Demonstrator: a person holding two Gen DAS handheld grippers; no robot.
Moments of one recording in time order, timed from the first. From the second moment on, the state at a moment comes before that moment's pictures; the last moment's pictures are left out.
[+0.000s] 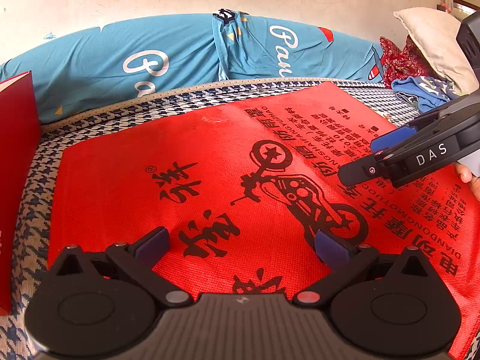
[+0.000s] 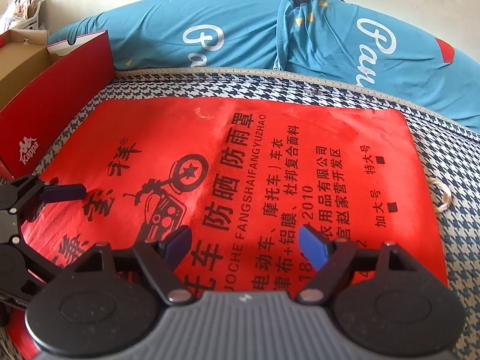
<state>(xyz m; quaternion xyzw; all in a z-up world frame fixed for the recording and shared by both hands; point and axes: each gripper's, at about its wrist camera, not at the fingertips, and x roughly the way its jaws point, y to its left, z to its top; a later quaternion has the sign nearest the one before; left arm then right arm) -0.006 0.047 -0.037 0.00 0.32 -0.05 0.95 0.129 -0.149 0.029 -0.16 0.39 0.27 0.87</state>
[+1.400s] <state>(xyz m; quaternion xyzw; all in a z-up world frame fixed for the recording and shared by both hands) -0.006 0.047 -0.037 0.00 0.32 -0.05 0.95 0.095 -0.177 0.055 -0.17 0.35 0.28 0.88</state>
